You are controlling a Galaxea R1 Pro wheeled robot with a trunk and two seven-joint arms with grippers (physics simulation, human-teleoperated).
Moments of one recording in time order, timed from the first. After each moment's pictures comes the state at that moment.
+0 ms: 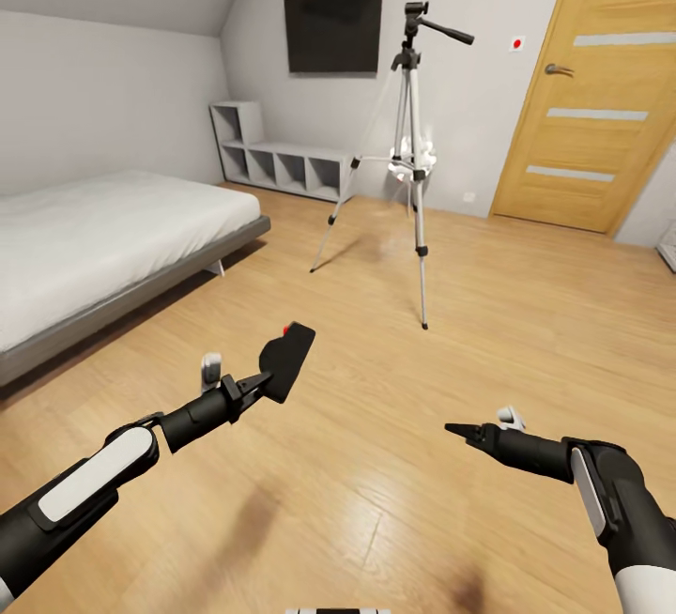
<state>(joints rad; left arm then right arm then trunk) -0.59 0.54 -0.68 -1.32 1.78 0.34 -0.27 -0.50 -0.19 -0.36 -1.05 -0.03 0.95 1.04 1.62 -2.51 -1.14</state>
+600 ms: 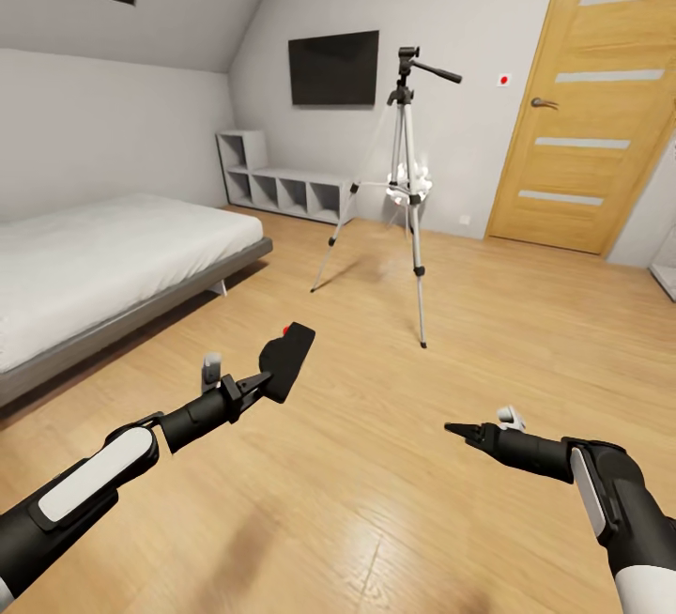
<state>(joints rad) -0.59 0.54 -0.68 -1.32 1.78 0.34 -0.27 -0.50 -0.19 -0.35 -1.05 -0.04 0.95 1.04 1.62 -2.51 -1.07</state>
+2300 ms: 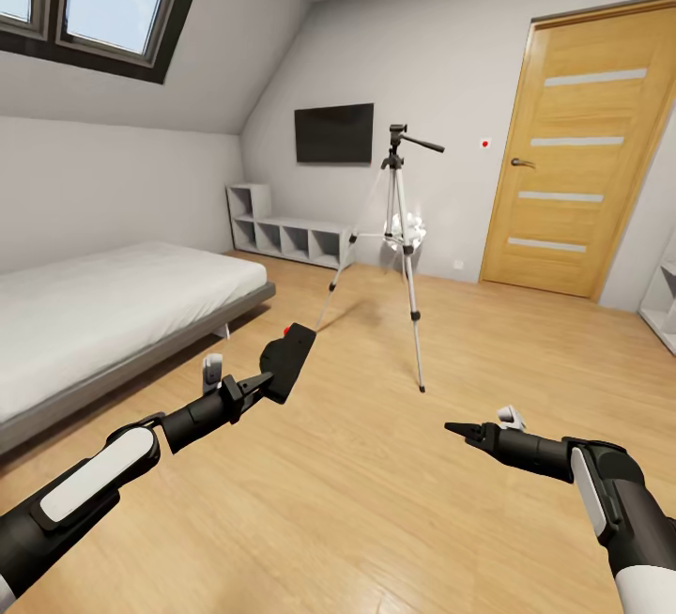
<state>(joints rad) -0.59 0.53 -0.68 -1.31 1.78 0.34 -0.26 -0.50 -0.19 -0.35 -1.05 -0.04 0.95 1.04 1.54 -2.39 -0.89</state>
